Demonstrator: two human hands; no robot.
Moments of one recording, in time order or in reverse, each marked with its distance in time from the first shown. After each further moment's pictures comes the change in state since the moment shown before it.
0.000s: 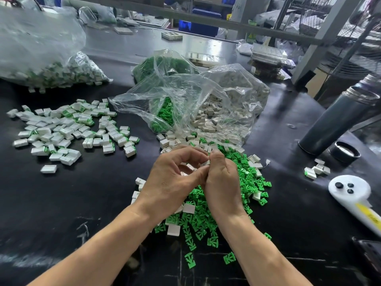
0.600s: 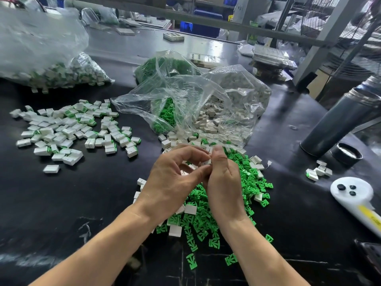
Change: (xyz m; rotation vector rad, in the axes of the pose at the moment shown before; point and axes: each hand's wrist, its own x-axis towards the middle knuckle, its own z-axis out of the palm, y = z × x) left_hand 0.001 -0.003 -0.003 0.039 0.026 0.041; right_hand -0.005 0.000 -0.003 -0.057 -0.002 -0.033
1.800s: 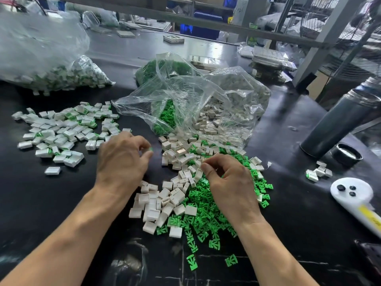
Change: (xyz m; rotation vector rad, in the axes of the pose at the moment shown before) left_hand 0.024 -0.028 -0.074 1.027 0.332 -0.034; right_hand 0.005 0.000 -0.028 -0.682 0.049 -0.124
